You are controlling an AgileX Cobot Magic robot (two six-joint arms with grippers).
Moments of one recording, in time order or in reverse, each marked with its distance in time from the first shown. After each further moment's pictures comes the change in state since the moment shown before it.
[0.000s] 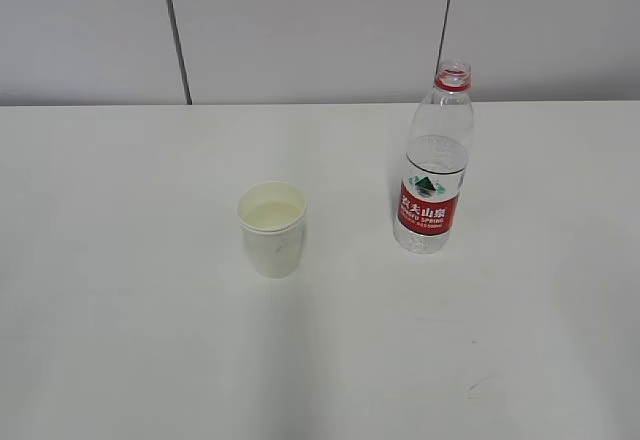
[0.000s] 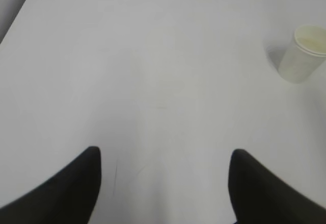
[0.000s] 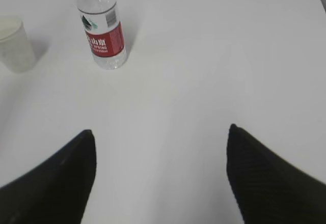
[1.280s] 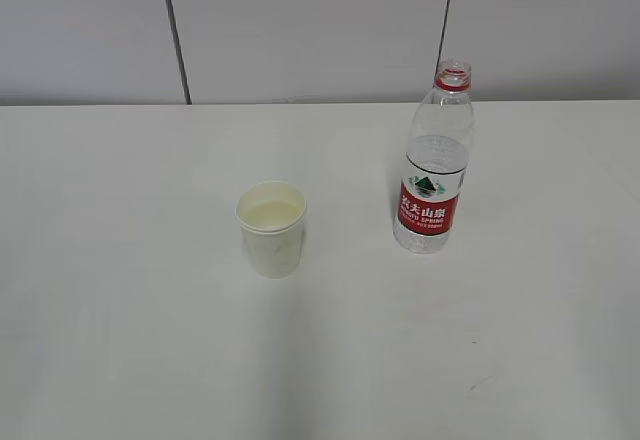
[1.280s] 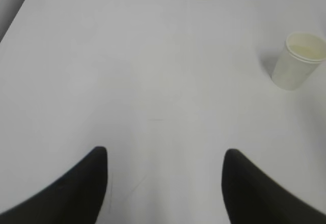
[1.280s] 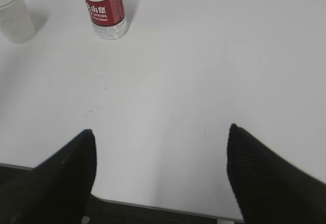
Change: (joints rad) left arm -0.041 -0.001 0.033 0.007 -0.071 0.006; right arm 0.000 -0.105 0.013 0.003 0.160 0.002
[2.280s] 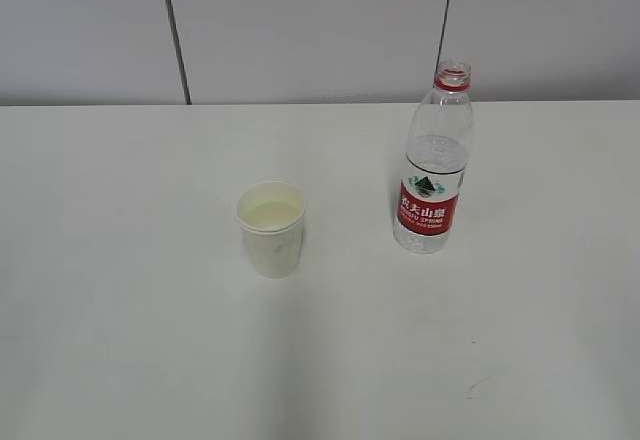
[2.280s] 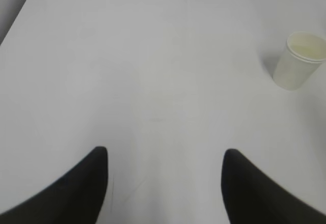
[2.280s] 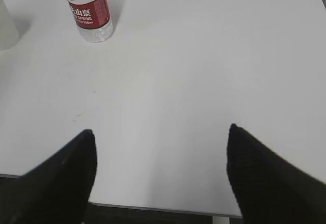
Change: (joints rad) left arm 0.000 0.000 0.000 0.004 0.000 0.000; right arm -0.054 0.000 0.000 -0.002 -0.002 0.002
